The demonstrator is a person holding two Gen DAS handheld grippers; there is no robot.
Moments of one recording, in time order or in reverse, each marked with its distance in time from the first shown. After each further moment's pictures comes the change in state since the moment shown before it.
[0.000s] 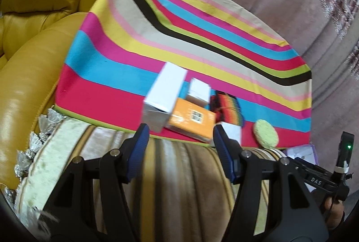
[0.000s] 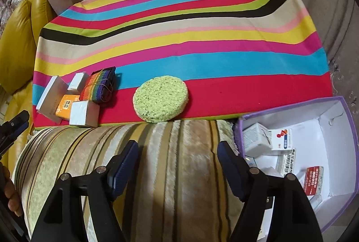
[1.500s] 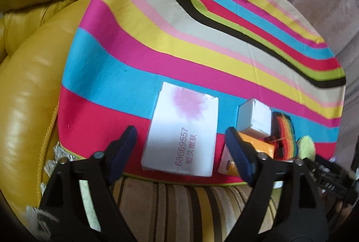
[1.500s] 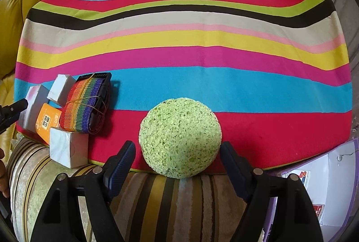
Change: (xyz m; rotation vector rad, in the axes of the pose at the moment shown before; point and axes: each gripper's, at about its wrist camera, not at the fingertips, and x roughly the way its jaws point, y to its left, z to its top) left arm 0.079 0.043 0.055 0.021 0.151 0.134; right arm 0.067 0.040 0.051 -0.113 0.089 -0.045
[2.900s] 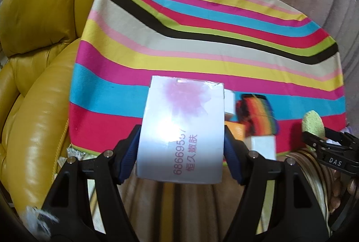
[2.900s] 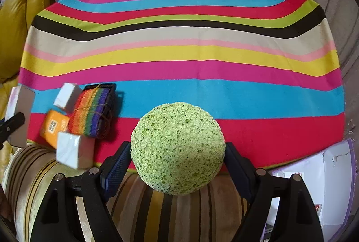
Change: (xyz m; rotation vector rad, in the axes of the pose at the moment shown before) left arm -0.048 -0.067 -0.031 0.190 -0.123 0.073; right arm -0.024 0.002 -0.009 0.007 -0.089 -0.014
